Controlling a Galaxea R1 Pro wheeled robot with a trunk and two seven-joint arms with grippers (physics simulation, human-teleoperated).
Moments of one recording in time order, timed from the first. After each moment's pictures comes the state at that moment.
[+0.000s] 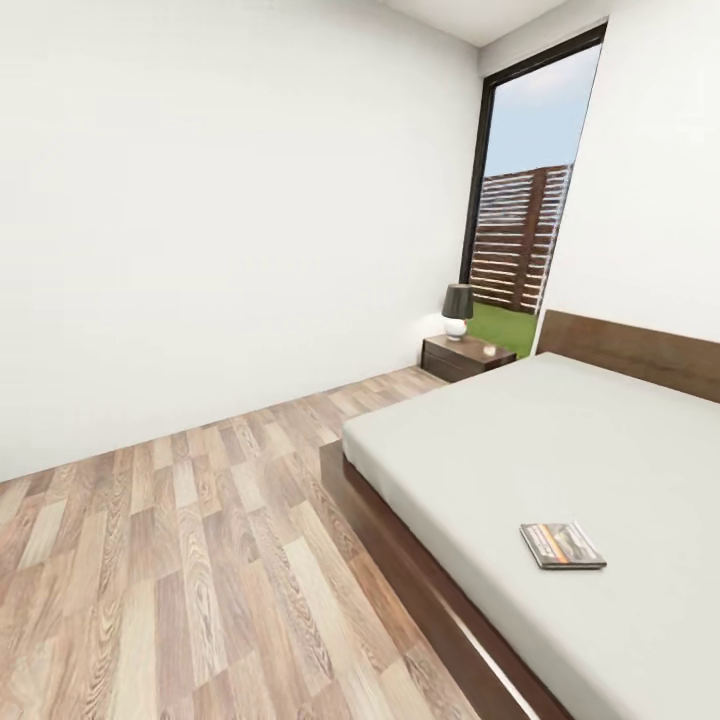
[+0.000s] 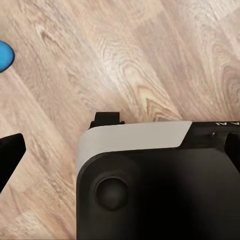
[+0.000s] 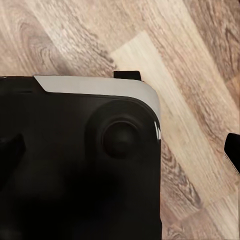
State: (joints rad) left arm 0.00 0.00 0.00 -0.32 0.00 0.01 0.00; right arm 0.00 -0.01 -0.01 -0.13 0.00 -0.10 -0.01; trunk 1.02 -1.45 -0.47
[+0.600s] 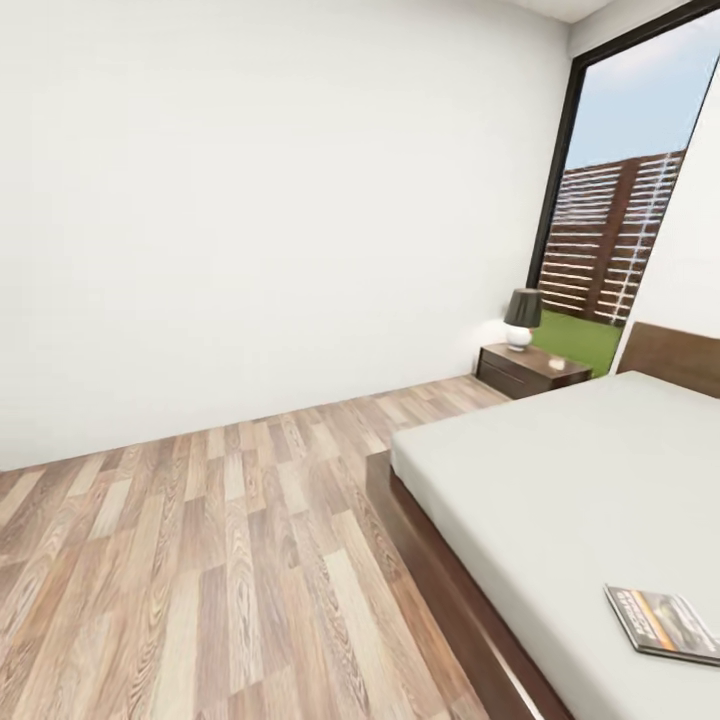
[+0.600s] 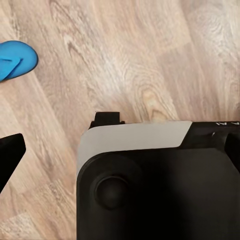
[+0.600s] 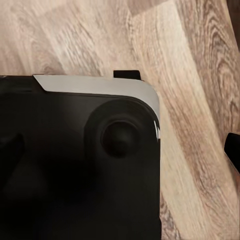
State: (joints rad) left arm 0.00 0.00 0.00 -0.32 0.00 0.01 0.00; right arm 0.00 -0.01 -0.01 -0.13 0.00 -0.10 -0.01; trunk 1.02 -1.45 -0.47
